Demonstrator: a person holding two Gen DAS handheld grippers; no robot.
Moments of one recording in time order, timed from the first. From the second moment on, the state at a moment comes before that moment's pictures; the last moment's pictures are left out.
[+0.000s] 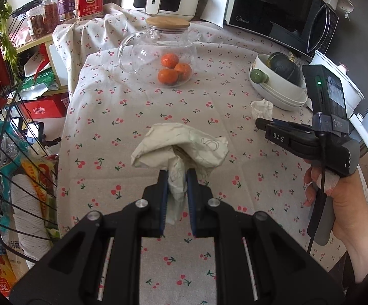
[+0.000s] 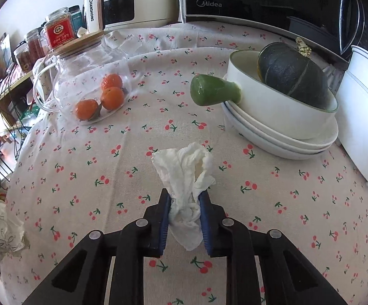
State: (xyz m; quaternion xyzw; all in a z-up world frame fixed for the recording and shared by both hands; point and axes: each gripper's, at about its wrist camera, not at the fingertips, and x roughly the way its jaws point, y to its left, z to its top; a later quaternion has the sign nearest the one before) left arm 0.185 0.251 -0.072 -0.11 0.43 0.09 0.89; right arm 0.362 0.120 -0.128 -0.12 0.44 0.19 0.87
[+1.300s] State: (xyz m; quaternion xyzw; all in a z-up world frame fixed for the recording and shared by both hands) left arm 0.052 -0.018 -0.058 0.01 0.41 -0.15 0.90; right arm 0.061 -0.229 -0.056 -0.05 0.43 0.08 0.90
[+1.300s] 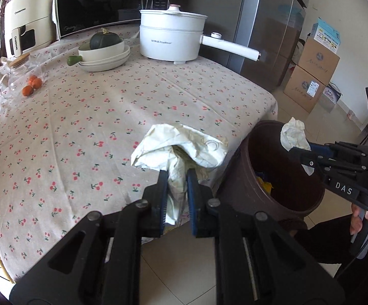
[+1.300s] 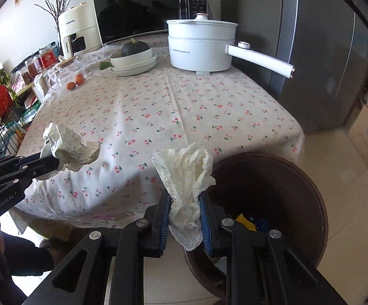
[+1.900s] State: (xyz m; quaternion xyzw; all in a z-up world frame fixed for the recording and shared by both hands) left arm 0.048 -0.139 -0.085 0.07 0.42 -0.24 0.87; right arm 0.016 -0.343 -0.084 0.03 0.45 0.00 0.89
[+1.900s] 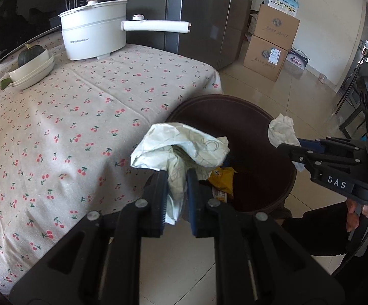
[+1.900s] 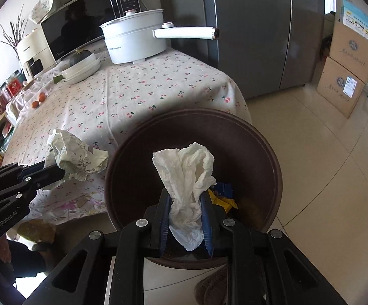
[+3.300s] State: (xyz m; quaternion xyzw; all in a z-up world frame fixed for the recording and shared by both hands) left arm 0.045 -0.093 -0.072 0.05 0.42 -0.13 0.90; right arm 0.028 -0.326 -0.079 0.04 0.44 -0.01 0.90
